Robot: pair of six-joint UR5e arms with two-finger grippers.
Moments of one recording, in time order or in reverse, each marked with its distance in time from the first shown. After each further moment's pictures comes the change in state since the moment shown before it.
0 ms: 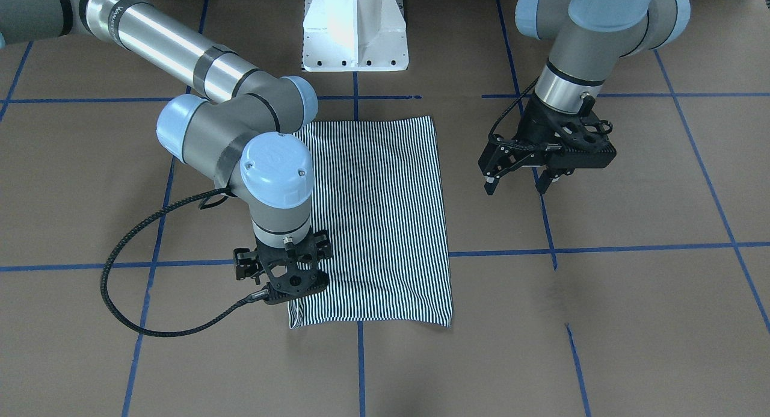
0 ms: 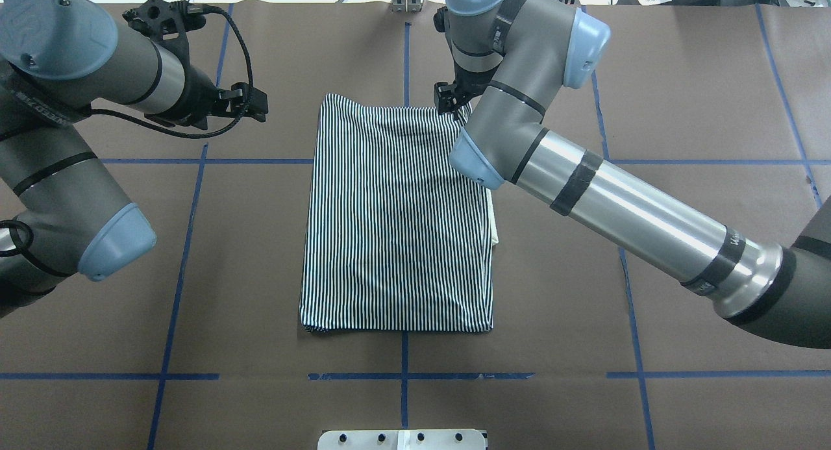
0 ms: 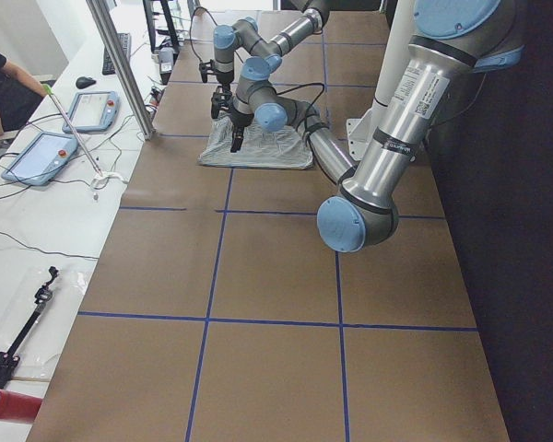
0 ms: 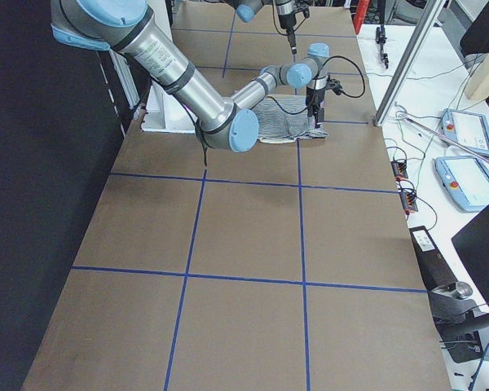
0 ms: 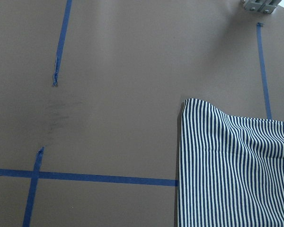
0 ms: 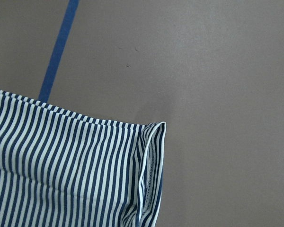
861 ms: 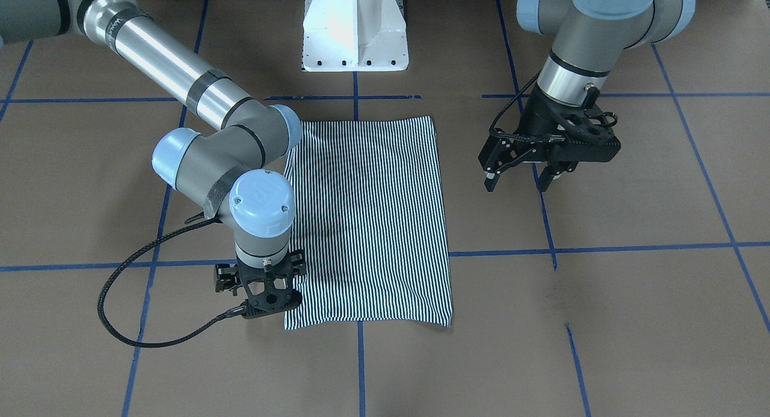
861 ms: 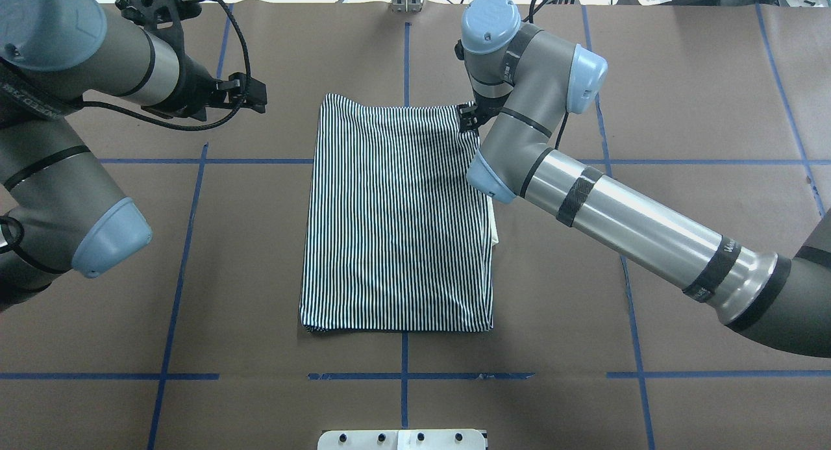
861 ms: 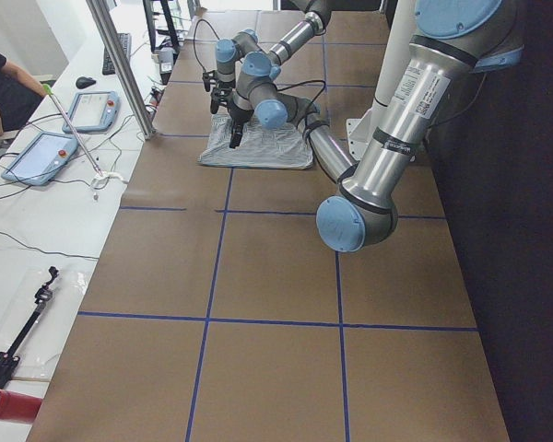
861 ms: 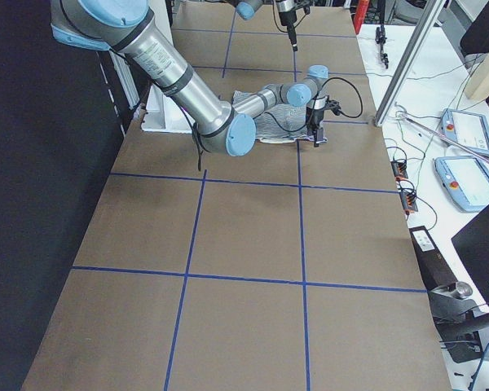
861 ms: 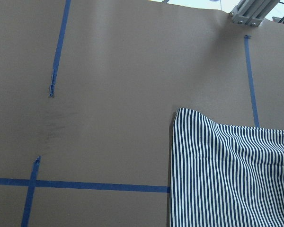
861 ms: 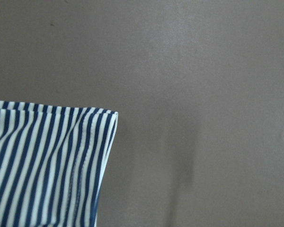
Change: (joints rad) left arm -0.007 -0.003 -0.017 0.002 0.001 0.001; right arm -0.004 -0.054 -0.060 0.042 -0.042 0.002
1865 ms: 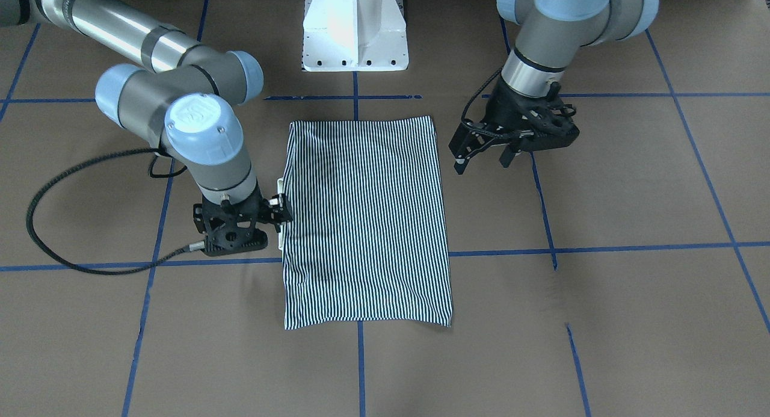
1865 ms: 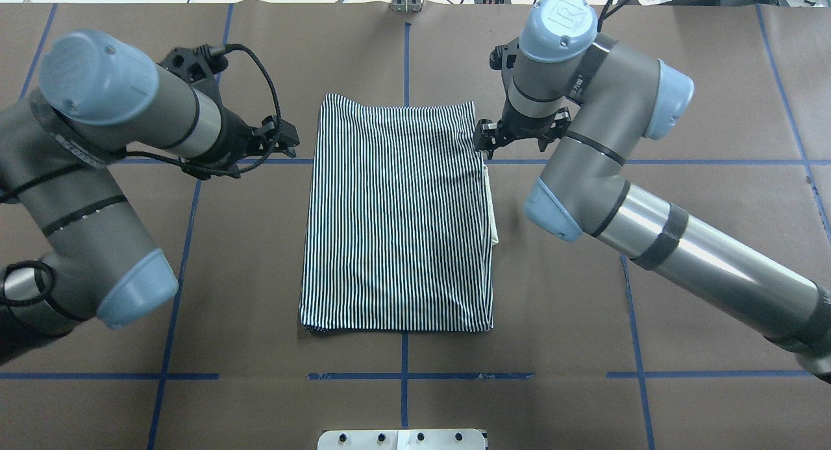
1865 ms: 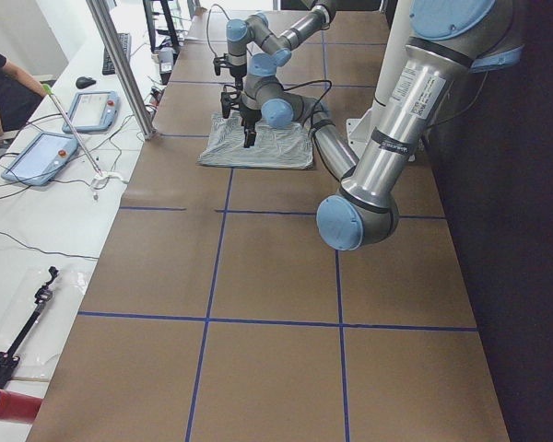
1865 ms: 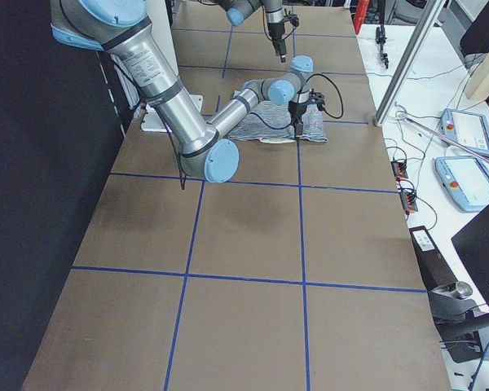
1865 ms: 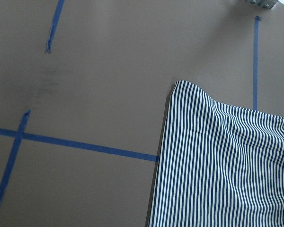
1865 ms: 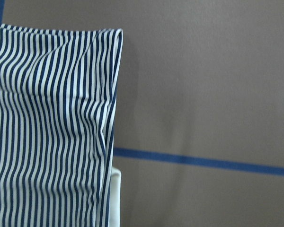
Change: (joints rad) left arm 0.168 0.004 -0.024 0.042 0.027 -0.368; right arm -0.002 -0.268 0.529 -0.130 0.176 0.196
